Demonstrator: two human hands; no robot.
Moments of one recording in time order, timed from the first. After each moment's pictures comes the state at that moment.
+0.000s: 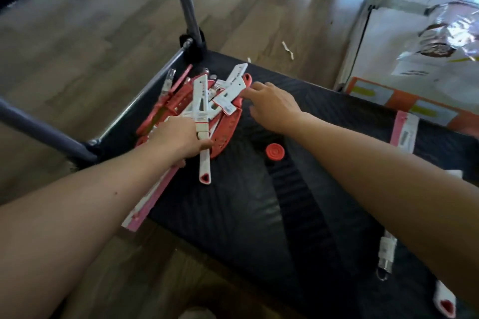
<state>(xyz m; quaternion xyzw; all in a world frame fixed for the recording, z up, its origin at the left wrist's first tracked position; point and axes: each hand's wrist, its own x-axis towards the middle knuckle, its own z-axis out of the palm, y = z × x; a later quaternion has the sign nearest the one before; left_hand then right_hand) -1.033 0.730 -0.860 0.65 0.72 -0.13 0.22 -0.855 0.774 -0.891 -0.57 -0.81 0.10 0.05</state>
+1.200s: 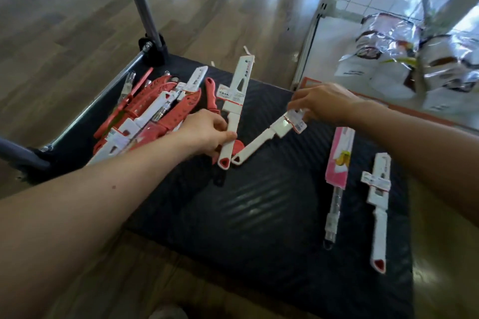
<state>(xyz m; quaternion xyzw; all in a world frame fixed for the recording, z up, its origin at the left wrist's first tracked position) -0.949 0.711 -0.852 0.62 0.60 0.10 0.49 -0.702 0.728 -0.840 -0.50 -0.84 -0.04 -0.20</state>
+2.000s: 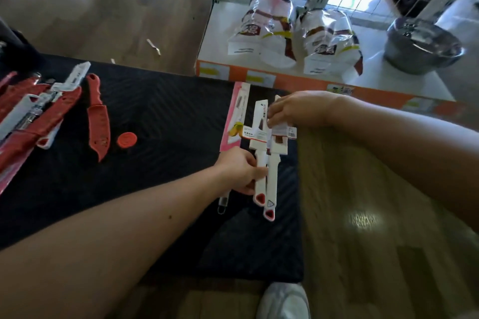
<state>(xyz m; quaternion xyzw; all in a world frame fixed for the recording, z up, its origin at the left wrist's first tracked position) -0.758 0.581 -0.871 0.60 0.49 -0.04 0.63 -0.573 0.601 -0.826 -0.46 -0.83 -0.01 -0.32</state>
